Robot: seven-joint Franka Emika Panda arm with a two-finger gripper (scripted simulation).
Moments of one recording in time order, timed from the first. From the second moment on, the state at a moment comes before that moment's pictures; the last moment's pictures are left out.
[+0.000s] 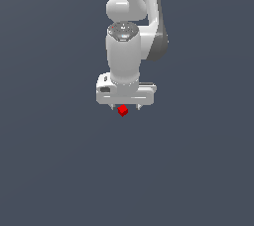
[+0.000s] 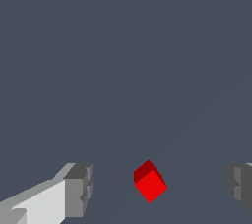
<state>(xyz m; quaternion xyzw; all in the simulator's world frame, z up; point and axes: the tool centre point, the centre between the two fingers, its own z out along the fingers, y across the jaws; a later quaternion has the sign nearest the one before) 0.015 -0.005 0.192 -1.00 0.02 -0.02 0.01</state>
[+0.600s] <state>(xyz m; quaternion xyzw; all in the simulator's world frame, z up) 0.005 -0.003 0.176 -1.00 -0.02 -0.02 0.01</state>
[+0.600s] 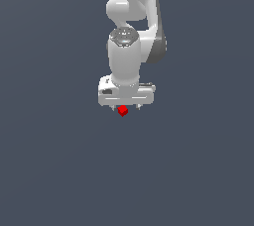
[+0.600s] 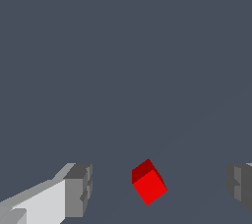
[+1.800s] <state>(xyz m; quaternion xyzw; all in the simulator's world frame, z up) -0.074 -0.015 0.042 -0.96 -0.28 0.00 0.00</state>
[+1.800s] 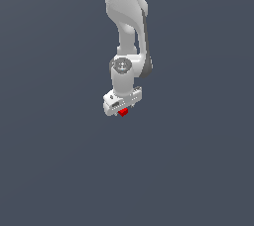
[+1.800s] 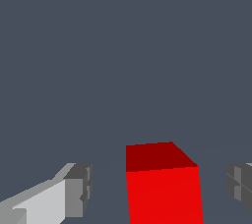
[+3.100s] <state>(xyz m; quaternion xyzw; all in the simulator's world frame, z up) -0.085 -0.024 0.026 -0.95 -0.32 0.00 0.00</state>
